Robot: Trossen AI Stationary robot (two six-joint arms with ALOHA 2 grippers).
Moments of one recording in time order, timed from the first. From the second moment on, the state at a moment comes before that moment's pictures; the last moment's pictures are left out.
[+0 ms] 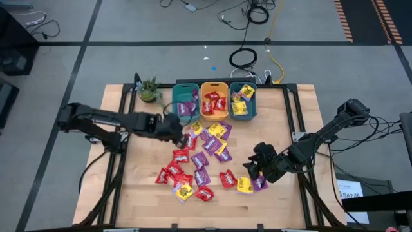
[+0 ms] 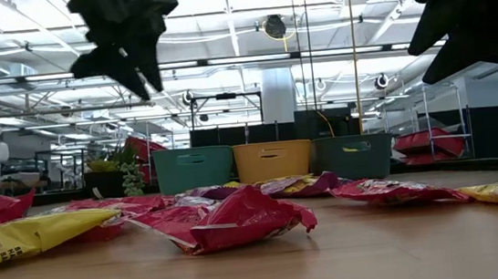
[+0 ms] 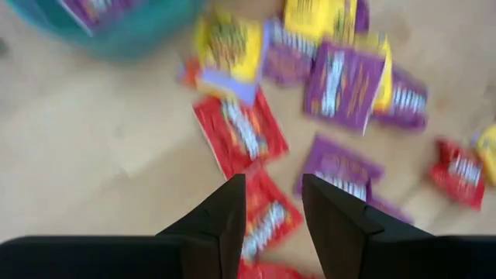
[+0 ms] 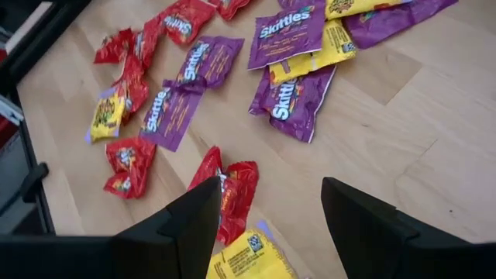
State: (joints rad) left arm -0.08 1.36 1.06 -0.82 -0.21 -1.04; right arm 0.60 1.24 0.75 -0.47 0.54 1.32
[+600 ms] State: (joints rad) left arm -0.16 1.77 1.03 -0.69 0.05 -1.17; right arm 0.60 1.24 0.75 -0.43 0.52 1.26
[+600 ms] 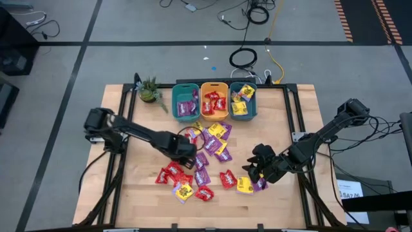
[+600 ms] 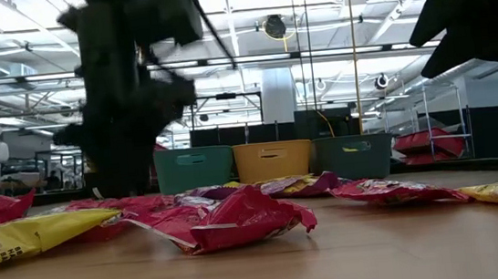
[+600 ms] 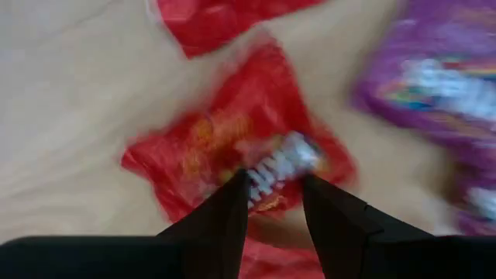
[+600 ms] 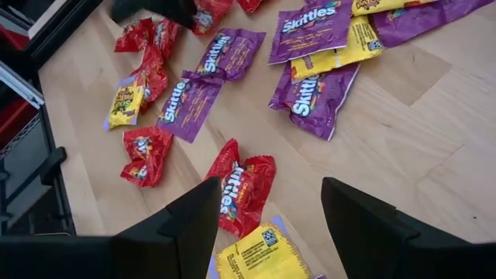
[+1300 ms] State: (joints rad) left arm -0.16 1.65 1.05 -0.81 0.00 -1.17; right arm 0.61 1.24 0.75 -0.41 0.52 1.24
